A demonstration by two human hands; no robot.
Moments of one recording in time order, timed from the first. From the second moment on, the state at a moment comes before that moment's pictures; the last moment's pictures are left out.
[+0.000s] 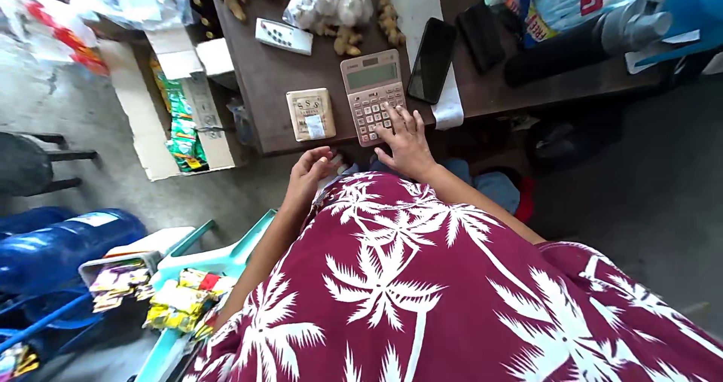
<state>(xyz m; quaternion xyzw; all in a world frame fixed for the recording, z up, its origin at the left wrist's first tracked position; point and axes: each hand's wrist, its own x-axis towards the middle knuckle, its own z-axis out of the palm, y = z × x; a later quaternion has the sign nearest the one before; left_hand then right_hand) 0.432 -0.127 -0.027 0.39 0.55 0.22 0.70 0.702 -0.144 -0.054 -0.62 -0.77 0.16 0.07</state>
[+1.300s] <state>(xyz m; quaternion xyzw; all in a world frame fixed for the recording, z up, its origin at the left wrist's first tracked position) 0.410 -0.084 -0.059 0.39 0.63 0.32 0.59 0.631 -0.085 -0.015 -0.58 -0.53 0.60 0.12</state>
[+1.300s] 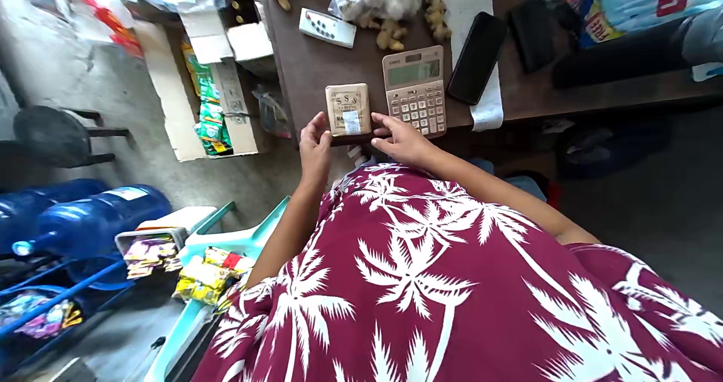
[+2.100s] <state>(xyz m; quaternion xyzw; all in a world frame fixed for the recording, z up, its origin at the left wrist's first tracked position) 0.406 -0.070 -0.051 0.33 0.61 0.31 0.65 0.628 -0.070 -0.022 -0.59 -0.43 0.67 0.17</state>
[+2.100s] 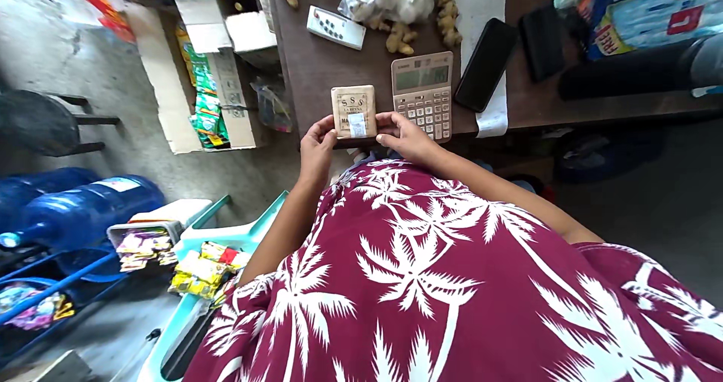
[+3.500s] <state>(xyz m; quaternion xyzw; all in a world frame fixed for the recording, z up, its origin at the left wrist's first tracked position) 0.415 -0.081 -0.038 0.32 0.54 0.41 0.66 0.630 -0.077 -0.017 -0.59 -0.40 0.65 0.27</state>
